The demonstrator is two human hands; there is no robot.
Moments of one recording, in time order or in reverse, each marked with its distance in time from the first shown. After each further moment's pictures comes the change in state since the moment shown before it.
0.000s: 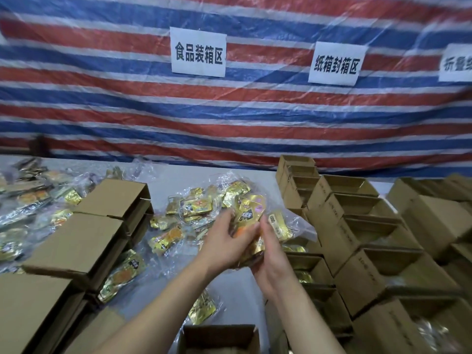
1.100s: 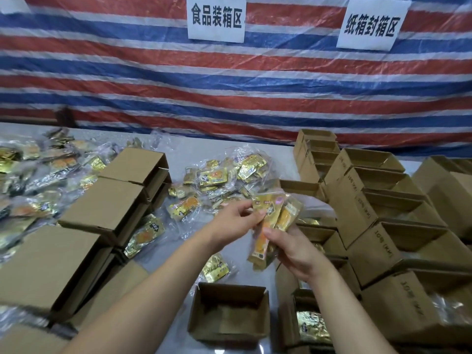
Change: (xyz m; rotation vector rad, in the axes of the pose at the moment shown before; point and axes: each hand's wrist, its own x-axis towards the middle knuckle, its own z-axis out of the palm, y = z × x) left_hand -0.026 -0.009 -0.005 -0.324 -0.304 -0.118; right_hand -0.022 0.008 -0.042 -0.288 -0.269 0.057
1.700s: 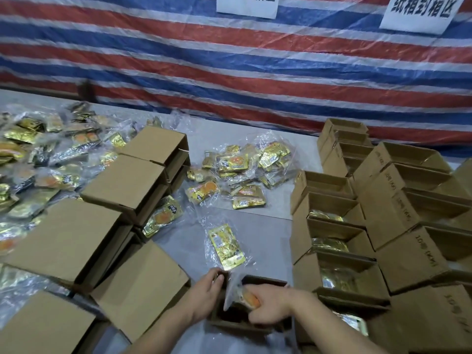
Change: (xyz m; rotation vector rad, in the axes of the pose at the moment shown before) left_hand -0.106 -0.207 -0.024 0.372 0.120 -0.417; right_hand 0.022 0.141 0.016 -1.176 -0.654 0.562
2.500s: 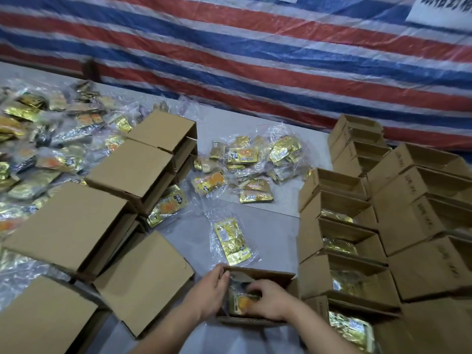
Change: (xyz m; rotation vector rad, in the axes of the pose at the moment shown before) left_hand 0.009 -0.018 0.009 -0.019 0.033 -0.032; right_hand 0.057 0.020 0.037 0.239 0.276 0.150
